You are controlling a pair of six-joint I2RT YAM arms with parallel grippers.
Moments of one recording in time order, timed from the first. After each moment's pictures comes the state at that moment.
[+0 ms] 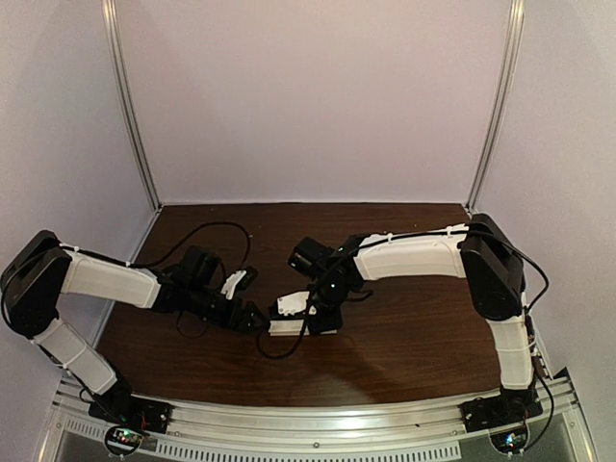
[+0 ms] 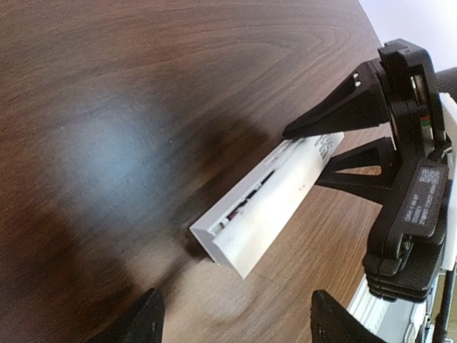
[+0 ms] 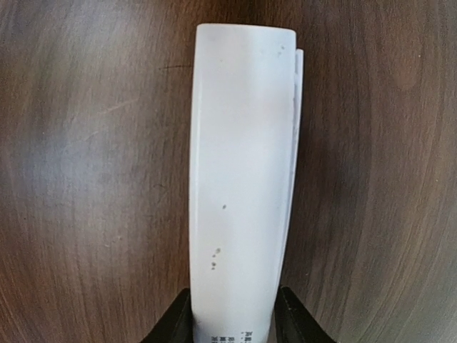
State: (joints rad) left arm -0.63 1.53 0.64 0.01 0.55 -0.37; right arm 0.98 2.15 1.63 -0.74 -0.11 -0.70
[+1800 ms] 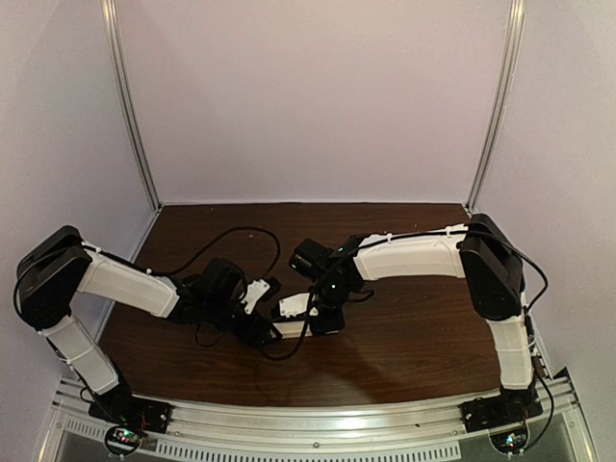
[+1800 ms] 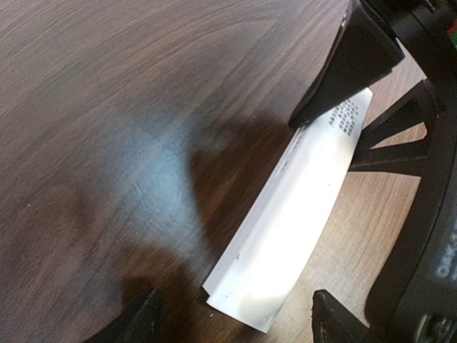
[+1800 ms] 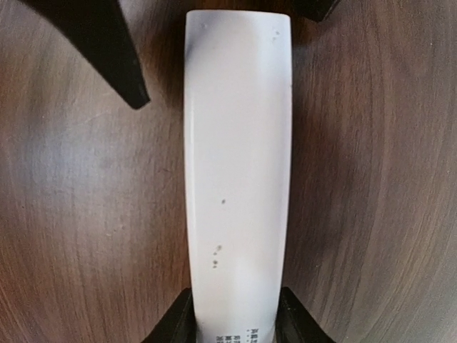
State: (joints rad) left arm -0.80 1.63 0.67 0.09 0.30 -0.12; right arm 0.98 2.15 1.63 -0.77 -0.11 -0.70
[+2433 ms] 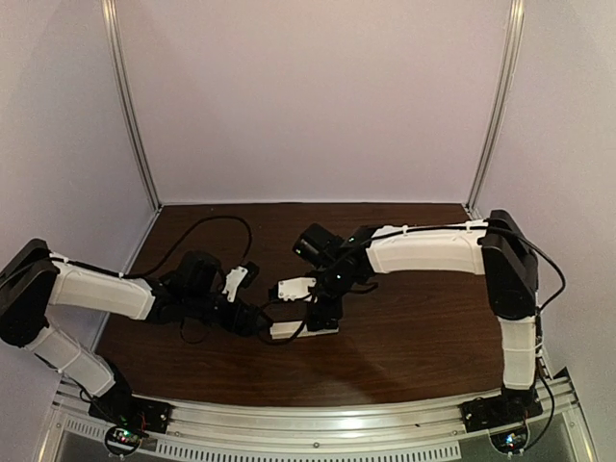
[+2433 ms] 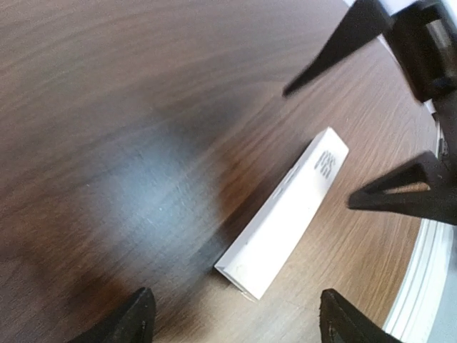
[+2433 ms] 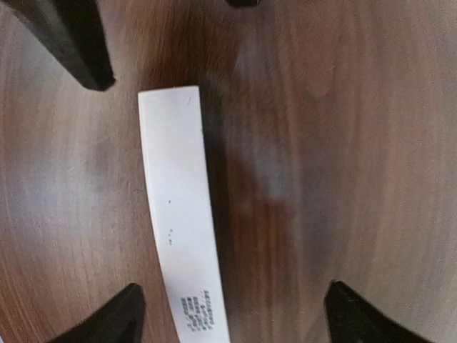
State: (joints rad) left arm -0.72 1.47 0.57 0.13 0.34 -0.27; right arm 0.97 2.08 1.61 -0.70 -0.08 -0.64
